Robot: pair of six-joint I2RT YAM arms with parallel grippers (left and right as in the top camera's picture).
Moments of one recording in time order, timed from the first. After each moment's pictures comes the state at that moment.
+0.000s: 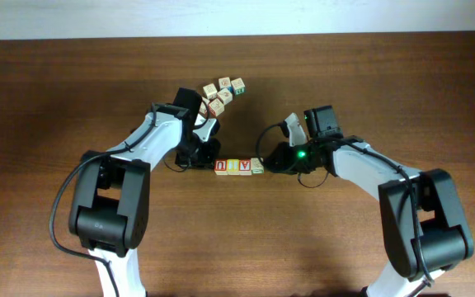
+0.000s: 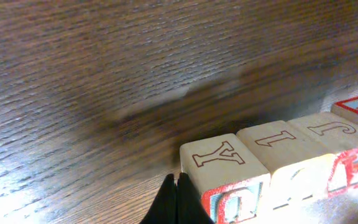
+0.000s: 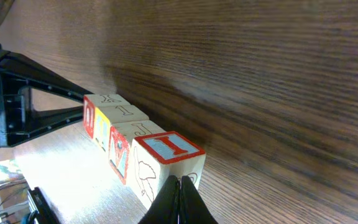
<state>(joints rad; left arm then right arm) -0.28 2.06 1.38 -0.84 0.39 -0.10 0.26 1.85 1.00 -0.26 -0.69 0.35</state>
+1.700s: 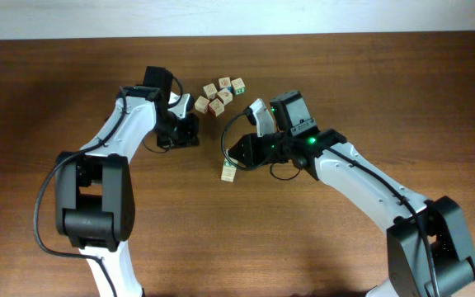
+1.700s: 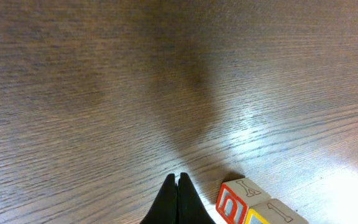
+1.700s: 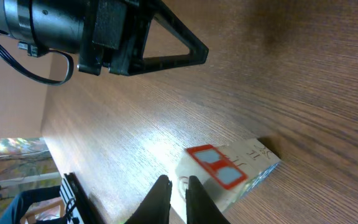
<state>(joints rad) -0.13 2.07 1.53 -0.88 0.42 -0.16 0.46 1.72 1.15 -0.32 -0.64 0.43</state>
